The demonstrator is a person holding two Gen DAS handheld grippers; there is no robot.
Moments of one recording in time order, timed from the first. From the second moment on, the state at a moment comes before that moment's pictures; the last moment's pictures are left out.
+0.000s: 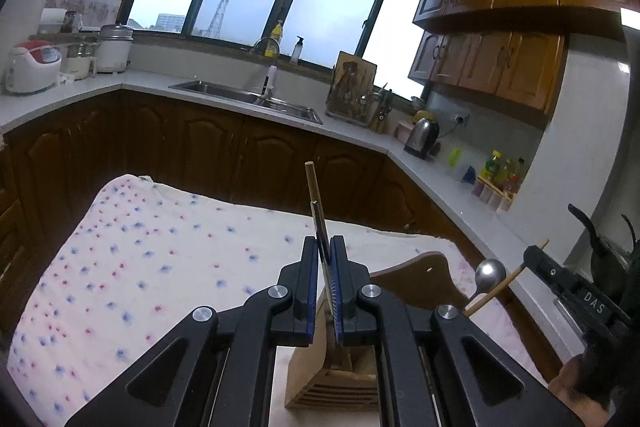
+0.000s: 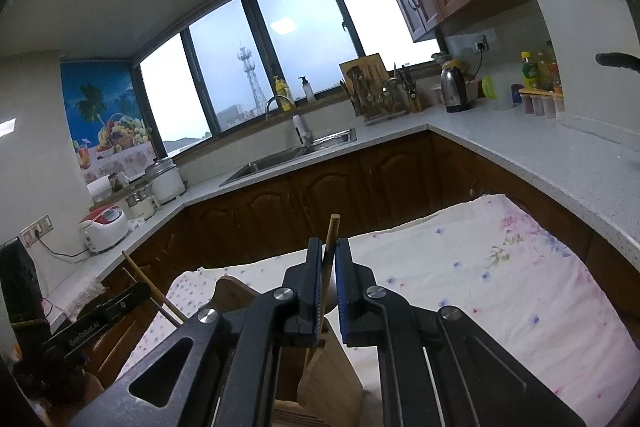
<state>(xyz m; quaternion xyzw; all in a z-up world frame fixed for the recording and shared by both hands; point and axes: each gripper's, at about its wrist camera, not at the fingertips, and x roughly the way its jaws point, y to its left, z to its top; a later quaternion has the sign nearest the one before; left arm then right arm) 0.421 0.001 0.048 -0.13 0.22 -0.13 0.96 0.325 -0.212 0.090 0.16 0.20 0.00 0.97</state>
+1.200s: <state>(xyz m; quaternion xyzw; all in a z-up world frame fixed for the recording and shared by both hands) 0.266 0.043 0.054 -0.14 0.27 -0.11 0.95 0.197 -0.220 0.079 0.19 0.25 0.03 0.95</state>
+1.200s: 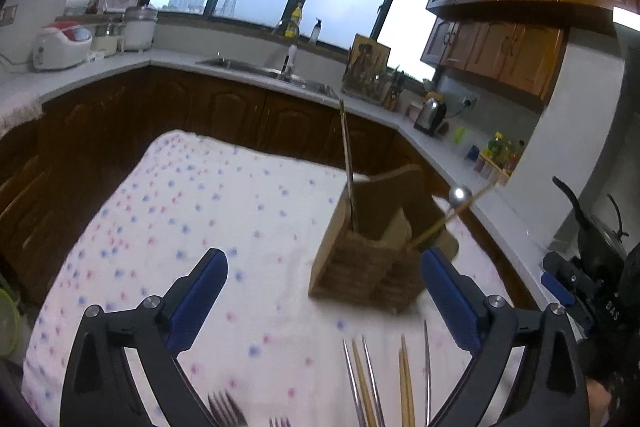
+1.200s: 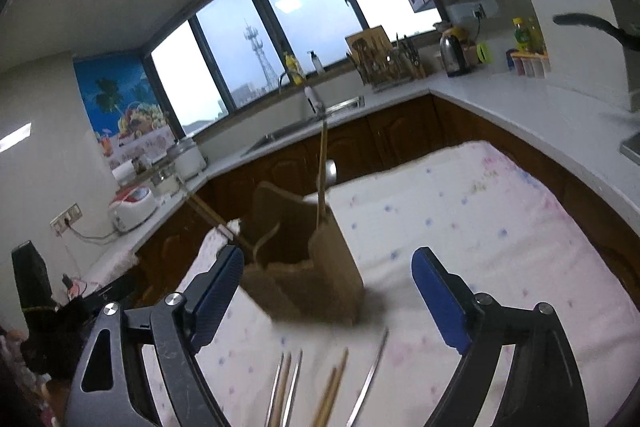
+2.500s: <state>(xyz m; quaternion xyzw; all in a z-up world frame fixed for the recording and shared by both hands) 0.224 0.018 0.033 -0.06 0.40 -0.10 0.91 0.159 -0.207 0.013 0.18 0.38 0.02 0.91</state>
